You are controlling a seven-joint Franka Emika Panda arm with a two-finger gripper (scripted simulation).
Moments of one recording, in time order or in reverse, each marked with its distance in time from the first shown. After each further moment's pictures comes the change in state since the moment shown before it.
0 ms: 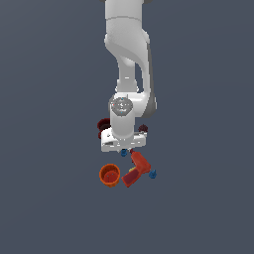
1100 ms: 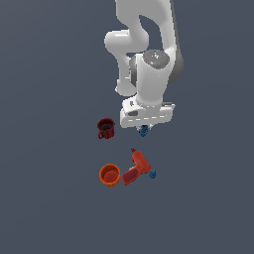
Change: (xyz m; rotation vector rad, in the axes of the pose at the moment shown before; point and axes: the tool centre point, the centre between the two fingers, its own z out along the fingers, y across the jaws) arm -0.020 -0.093 -0.129 -0.002 -0.002 0.001
